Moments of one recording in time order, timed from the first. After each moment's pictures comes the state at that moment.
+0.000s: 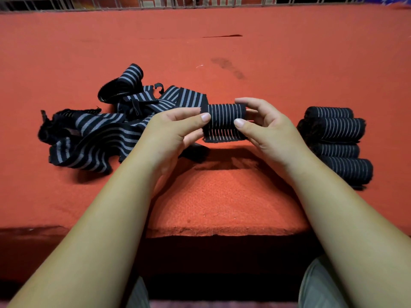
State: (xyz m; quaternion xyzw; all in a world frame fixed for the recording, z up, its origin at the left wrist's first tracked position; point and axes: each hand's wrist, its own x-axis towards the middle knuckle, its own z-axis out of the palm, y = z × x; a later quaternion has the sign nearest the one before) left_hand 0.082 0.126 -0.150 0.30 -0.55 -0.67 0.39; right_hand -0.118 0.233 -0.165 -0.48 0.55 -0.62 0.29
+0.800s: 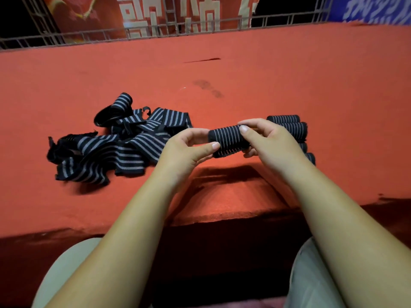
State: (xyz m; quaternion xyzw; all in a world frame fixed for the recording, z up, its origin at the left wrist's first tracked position) left_hand 0.055 0.202 -0.141 0.28 -0.64 -0.62 0.36; right_hand -0.126 0.322 -0.131 -0.43 0.67 -0.58 0.19
